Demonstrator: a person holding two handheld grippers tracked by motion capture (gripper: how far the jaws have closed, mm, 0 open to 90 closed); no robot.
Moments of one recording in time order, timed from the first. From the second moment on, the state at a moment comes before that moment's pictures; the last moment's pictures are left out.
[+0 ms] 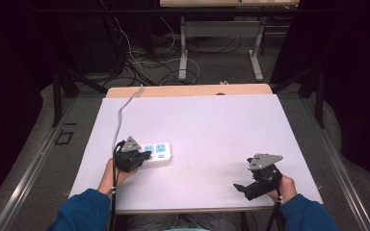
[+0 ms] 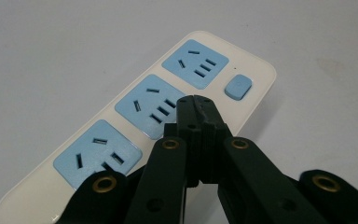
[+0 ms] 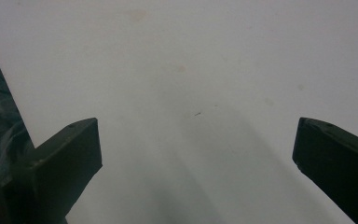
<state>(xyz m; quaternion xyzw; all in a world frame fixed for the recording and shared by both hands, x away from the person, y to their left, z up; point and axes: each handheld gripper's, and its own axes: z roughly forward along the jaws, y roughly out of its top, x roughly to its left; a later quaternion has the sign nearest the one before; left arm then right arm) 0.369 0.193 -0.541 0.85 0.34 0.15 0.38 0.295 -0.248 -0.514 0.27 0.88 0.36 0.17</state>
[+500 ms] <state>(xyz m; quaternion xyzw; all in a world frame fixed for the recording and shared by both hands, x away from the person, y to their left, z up) 0.369 0.191 -0.540 0.85 0.33 0.16 0.37 0.295 -0.248 -0.513 0.27 0.88 0.36 0.17</state>
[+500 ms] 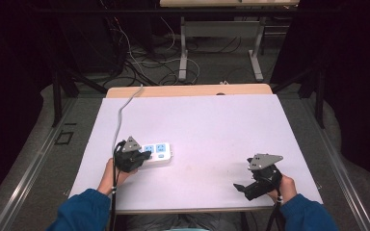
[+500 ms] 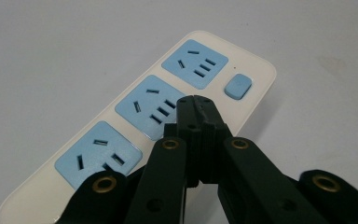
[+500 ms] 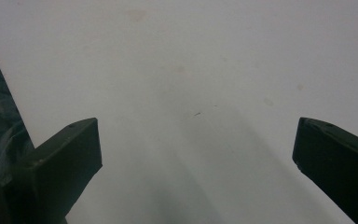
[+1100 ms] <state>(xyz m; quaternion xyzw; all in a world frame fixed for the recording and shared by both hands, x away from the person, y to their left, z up) 0.367 0.190 -0.539 0.86 0.32 0.17 0.36 0.295 -0.248 -0.513 0.27 0.88 0.36 0.17</state>
